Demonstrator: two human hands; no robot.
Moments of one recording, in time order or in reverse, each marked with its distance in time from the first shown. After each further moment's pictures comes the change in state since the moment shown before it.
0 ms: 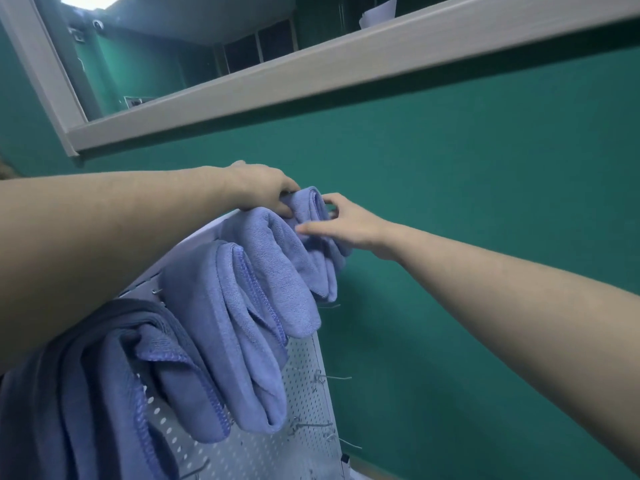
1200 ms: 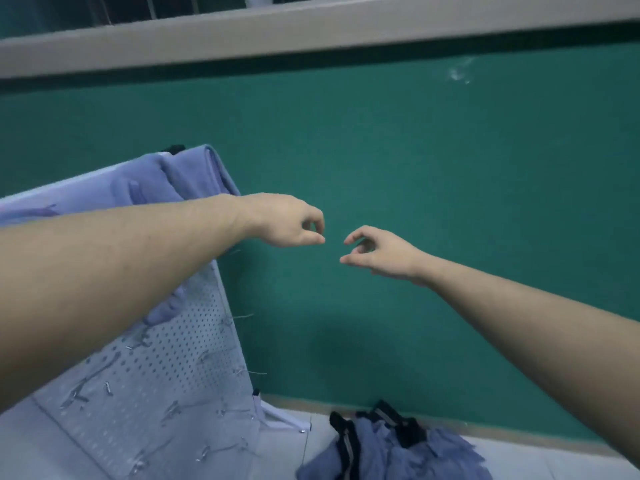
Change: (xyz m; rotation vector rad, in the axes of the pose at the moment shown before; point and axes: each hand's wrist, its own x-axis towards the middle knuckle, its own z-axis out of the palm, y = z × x) left_hand -0.080 0.199 0.005 -0.243 -0.063 0.473; right_hand -0.248 0.079 -0.081 -0.230 0.193 0.327
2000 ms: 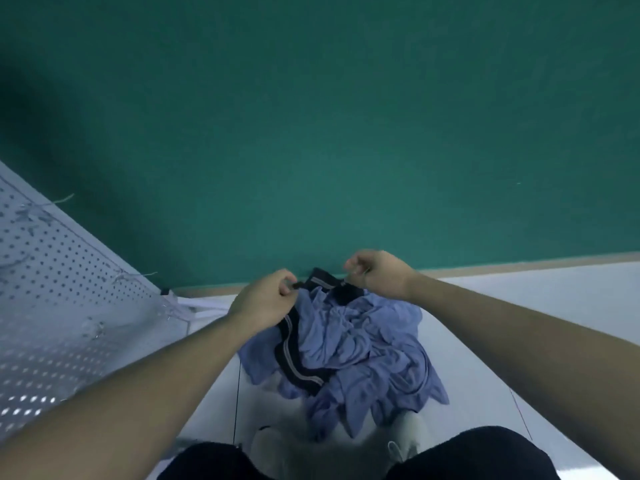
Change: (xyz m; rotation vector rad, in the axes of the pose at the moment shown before) left_hand 0.088 0.153 0.425 -0.807 -0.207 -0.234; right_hand -0.081 0.325 0.114 -0.036 -0.130 0.460
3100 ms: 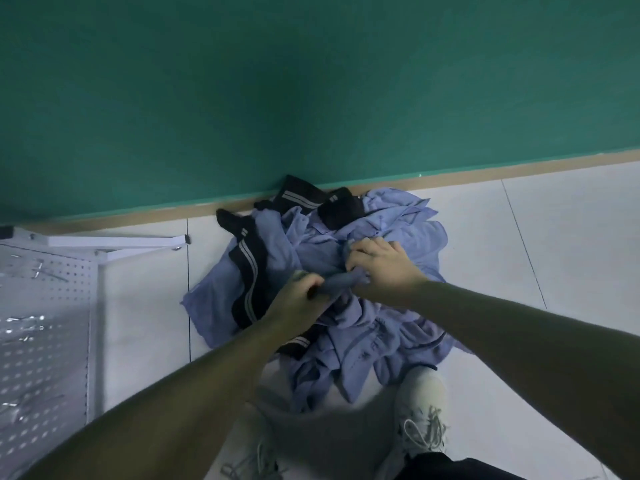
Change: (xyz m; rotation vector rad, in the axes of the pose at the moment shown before) left_hand 0.125 -0.098 0.257 -0.356 -0.300 -0.040; right_hand 0.121 0.242 0.168 -0.482 -0.108 -0.100
